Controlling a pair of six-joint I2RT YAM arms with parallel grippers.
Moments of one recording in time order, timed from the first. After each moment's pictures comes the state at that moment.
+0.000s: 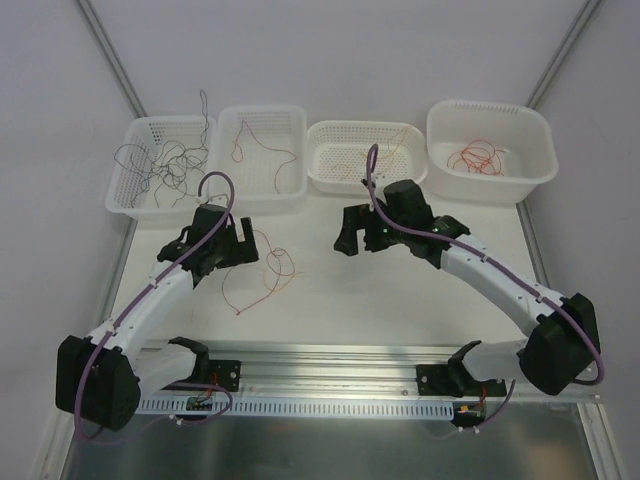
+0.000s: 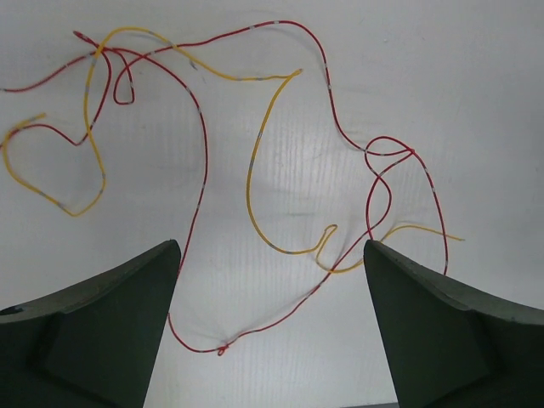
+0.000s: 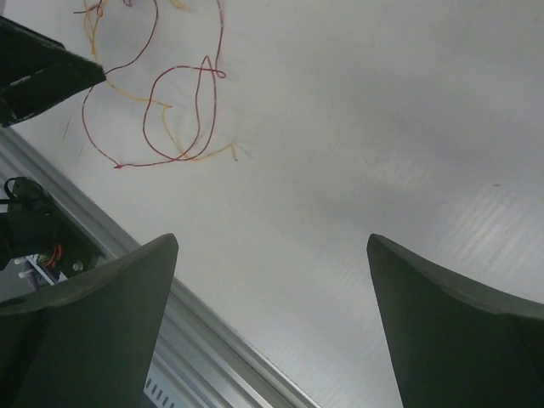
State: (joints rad) left arm -0.31 1.06 0.74 -0.52 -0.09 -0.40; right arm 0.61 1.30 1.08 -0.46 -0.22 0.34
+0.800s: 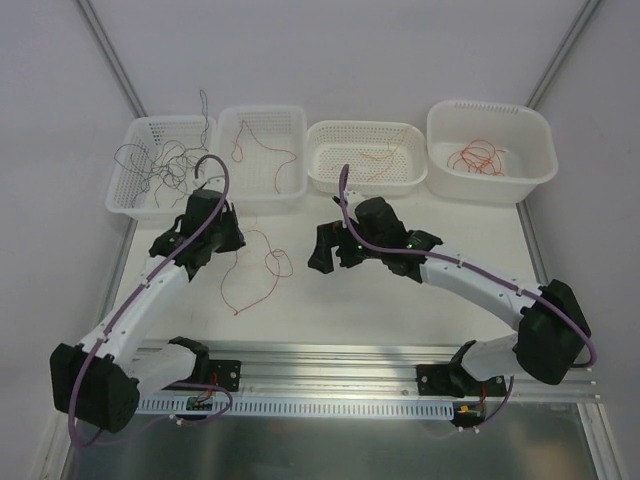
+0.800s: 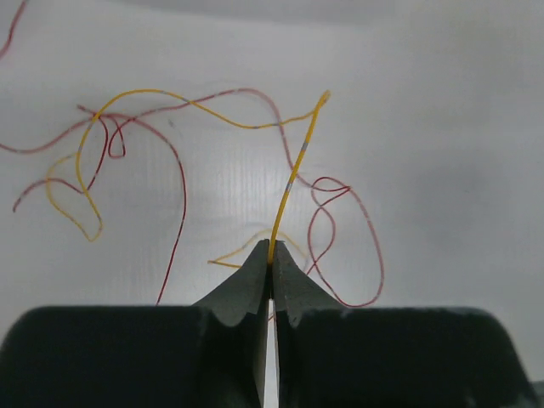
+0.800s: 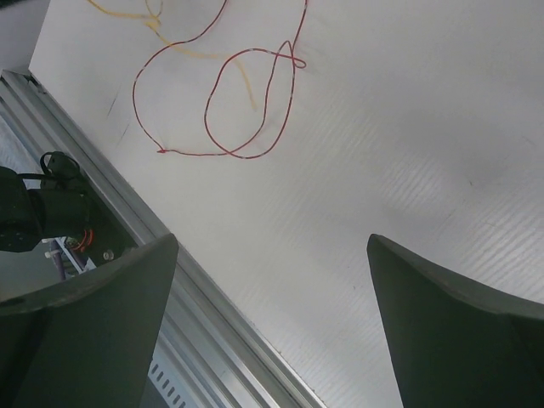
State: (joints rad) left arm -0.31 1.10 0.82 -0.53 -0.08 -0.45; right arm 0.82 1.40 1.00 -0.23 -0.21 0.46
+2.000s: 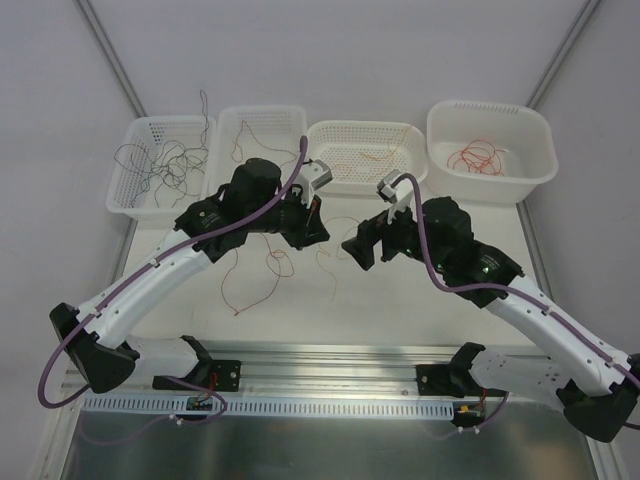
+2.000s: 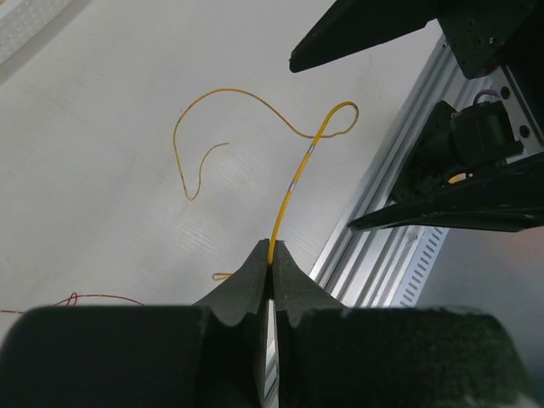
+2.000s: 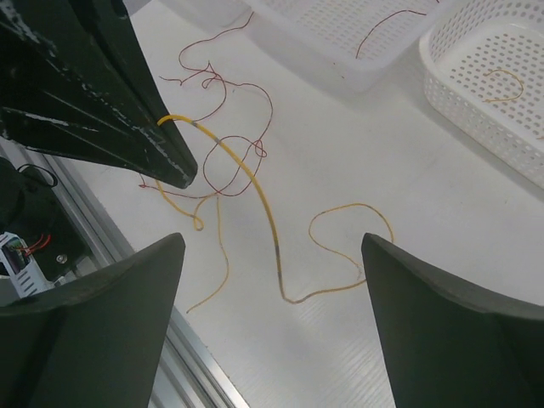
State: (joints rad) left arm -0.75 1.26 1.36 -0.64 0.37 -0.14; right arm 0.82 0.97 1.07 -0.41 -0.07 0.13
